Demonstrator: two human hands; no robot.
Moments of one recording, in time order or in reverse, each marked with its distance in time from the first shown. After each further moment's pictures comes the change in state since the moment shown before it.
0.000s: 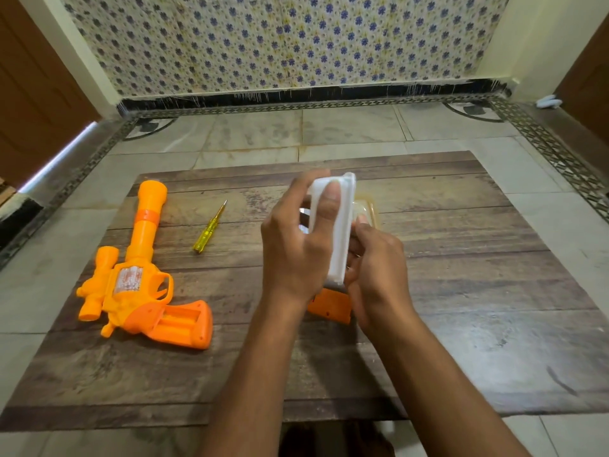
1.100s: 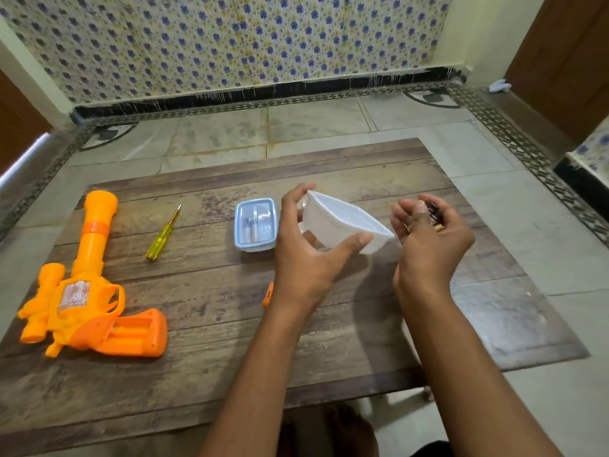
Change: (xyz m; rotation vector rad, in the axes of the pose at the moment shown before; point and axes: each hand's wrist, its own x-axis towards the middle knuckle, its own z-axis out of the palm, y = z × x) left_hand -0.036 0.005 0.061 -0.340 -0.192 -0.295; right_hand 0.034 -0.030 -0.098 0.098 0.566 -0.377
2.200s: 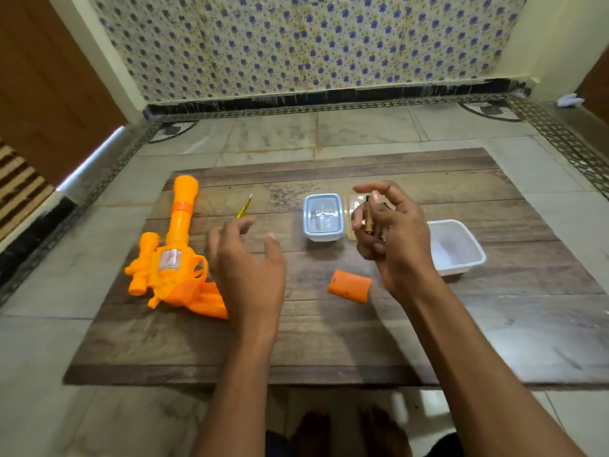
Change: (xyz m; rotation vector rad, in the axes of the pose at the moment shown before) left_hand -0.025 0.001 -0.136 0.662 0.693 0.084; right_hand -0.075 0.006 0.058 0.033 -0.849 0.218
